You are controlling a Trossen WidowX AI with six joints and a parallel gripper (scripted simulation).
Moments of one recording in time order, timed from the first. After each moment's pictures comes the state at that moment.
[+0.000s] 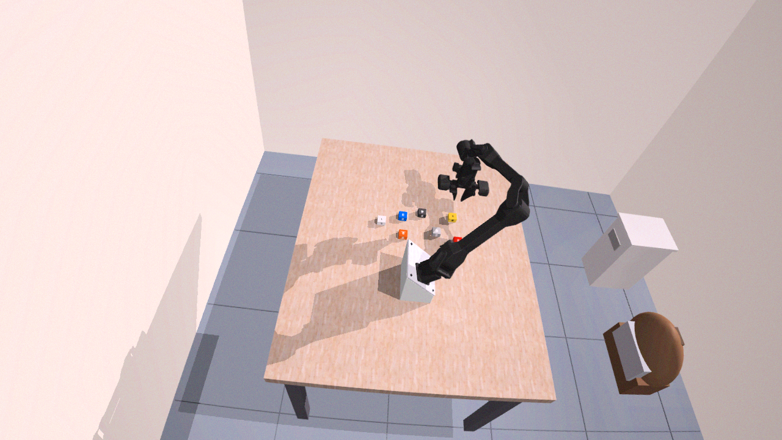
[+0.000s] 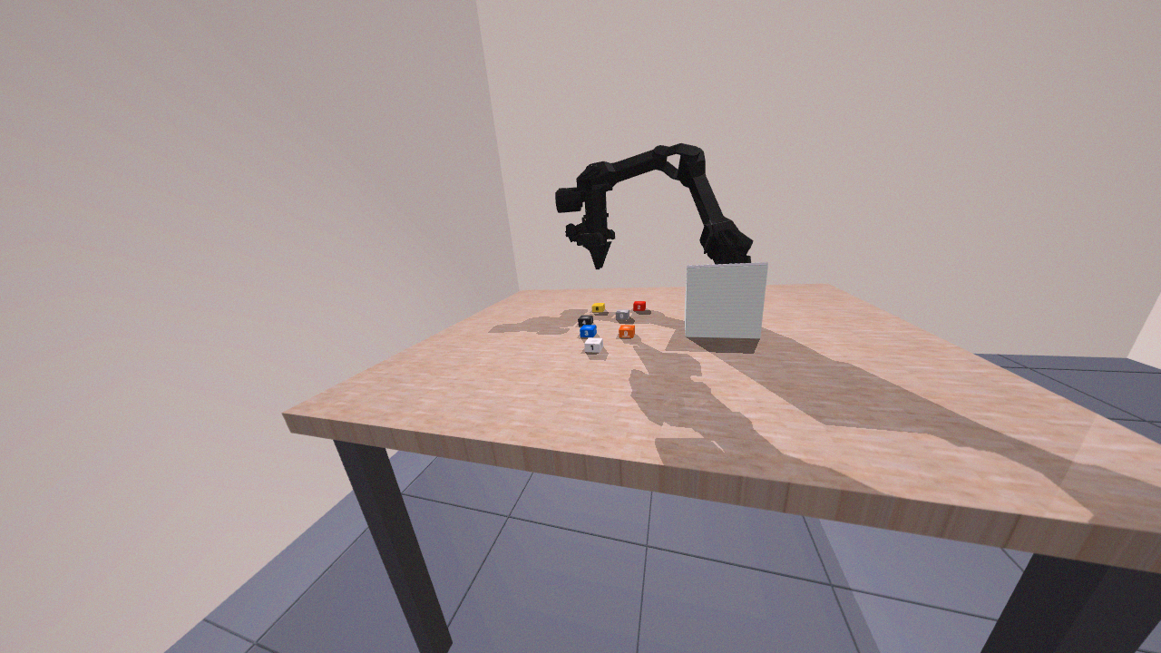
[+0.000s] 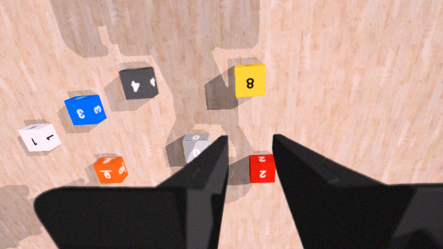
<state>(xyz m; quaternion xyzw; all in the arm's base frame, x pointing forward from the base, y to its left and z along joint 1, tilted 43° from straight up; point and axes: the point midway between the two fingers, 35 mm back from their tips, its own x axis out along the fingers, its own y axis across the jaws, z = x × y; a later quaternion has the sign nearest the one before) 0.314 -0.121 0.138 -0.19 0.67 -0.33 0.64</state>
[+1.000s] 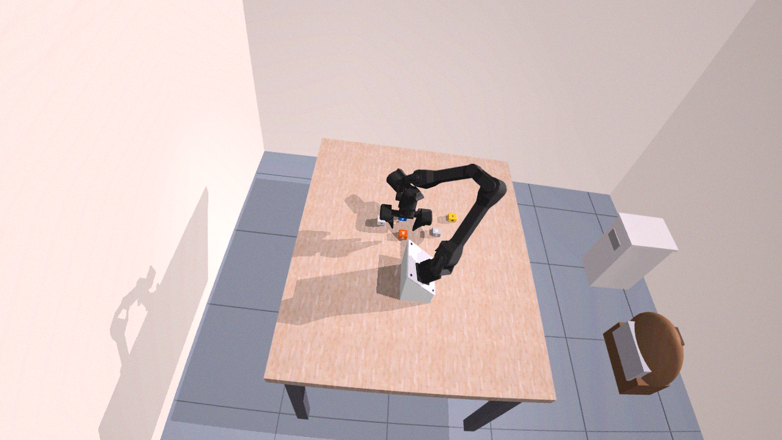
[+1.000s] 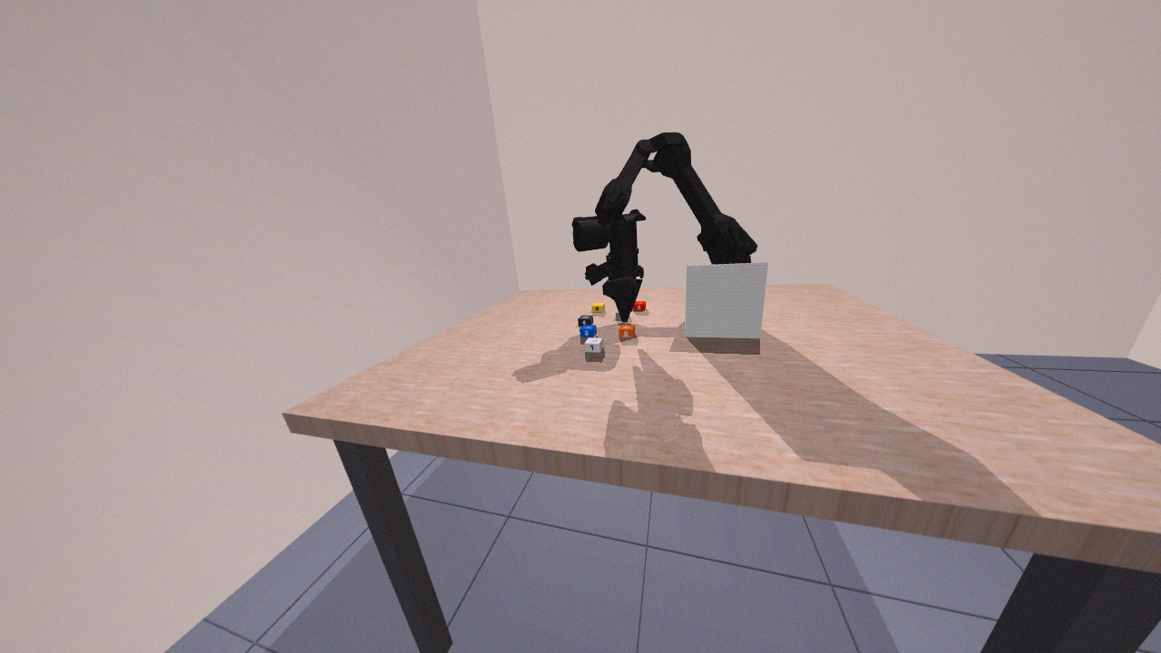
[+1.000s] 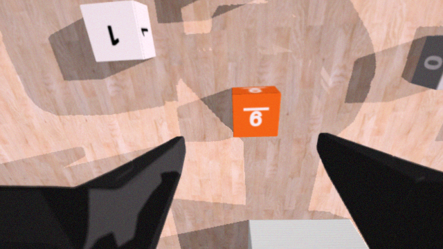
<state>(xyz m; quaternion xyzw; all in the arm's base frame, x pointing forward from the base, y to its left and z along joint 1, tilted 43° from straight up) 0.234 -0.012 -0.056 -0.19 0.68 -0.32 0.63</state>
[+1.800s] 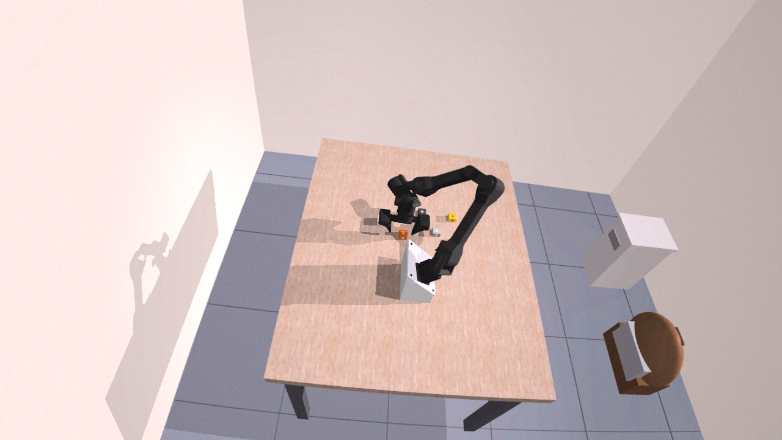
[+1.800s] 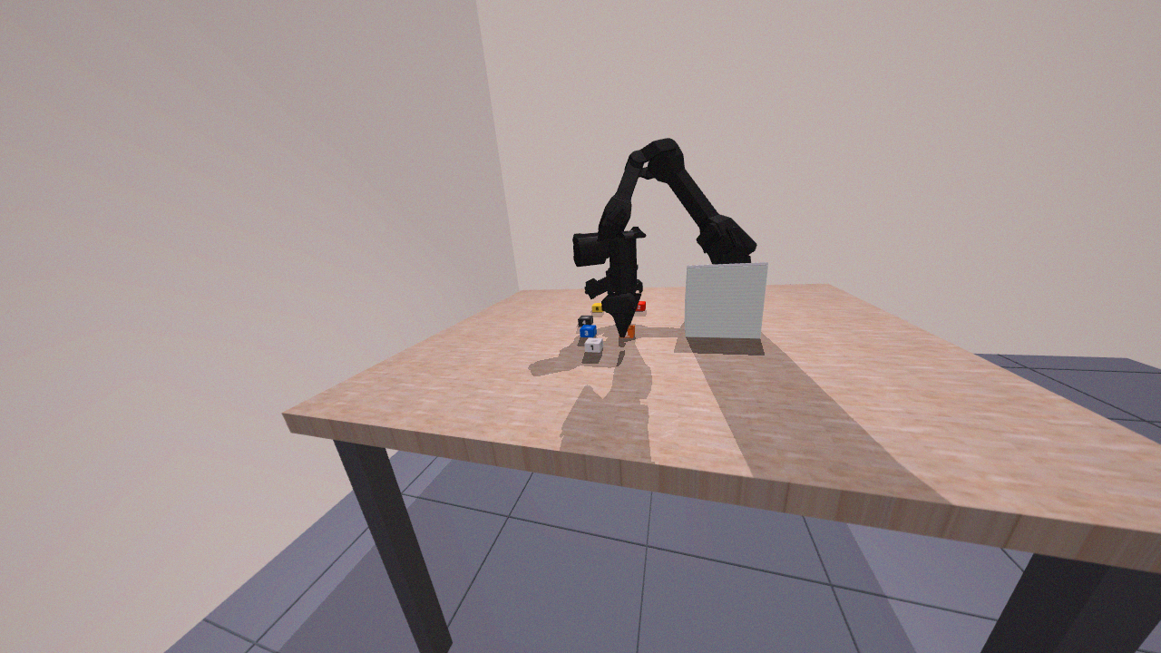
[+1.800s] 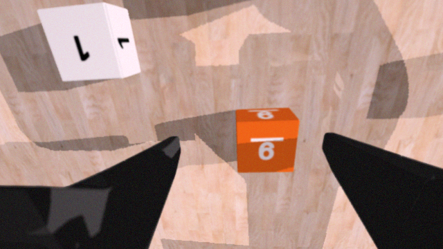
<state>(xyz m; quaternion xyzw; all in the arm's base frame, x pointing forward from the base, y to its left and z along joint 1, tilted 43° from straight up) 0.233 -0.034 -0.082 -0.19 0.67 -0.32 0.64</state>
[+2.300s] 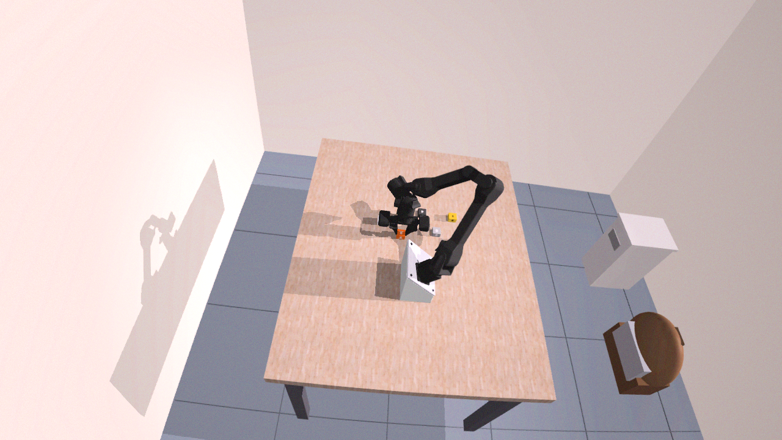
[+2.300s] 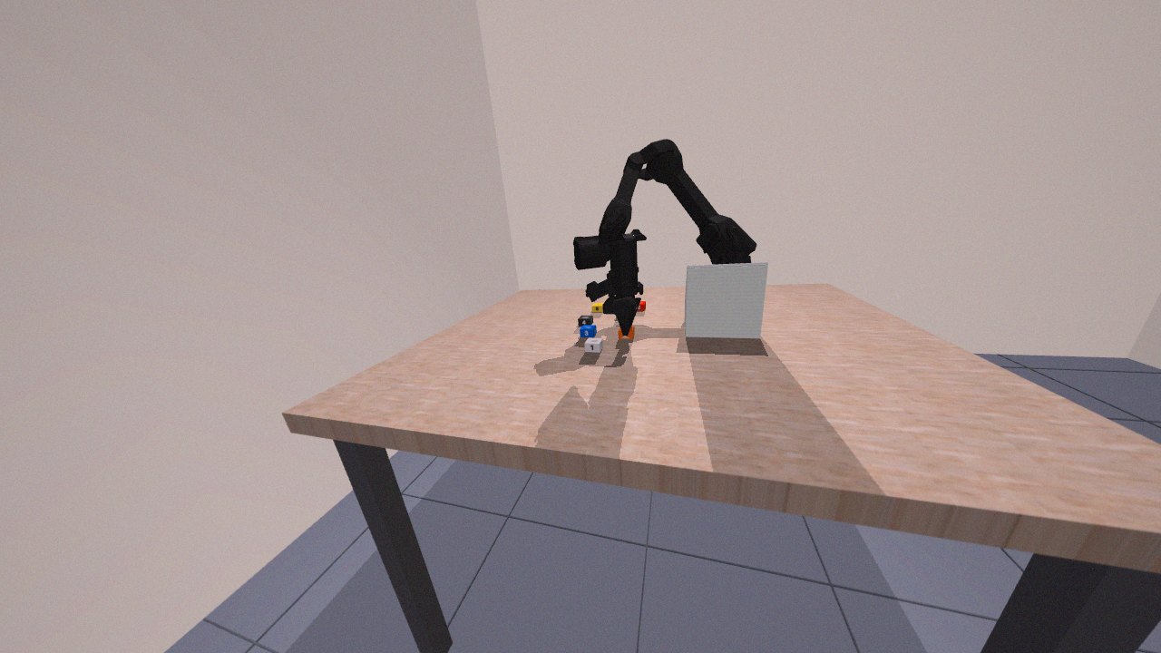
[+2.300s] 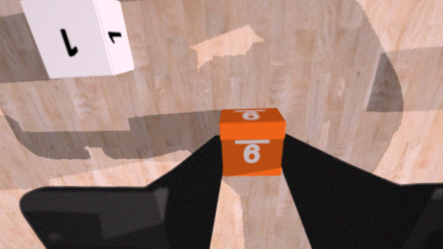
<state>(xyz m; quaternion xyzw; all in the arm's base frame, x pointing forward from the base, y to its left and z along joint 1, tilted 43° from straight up) 0.230 -0.038 -0.086 -0.19 0.67 -0.32 0.64</state>
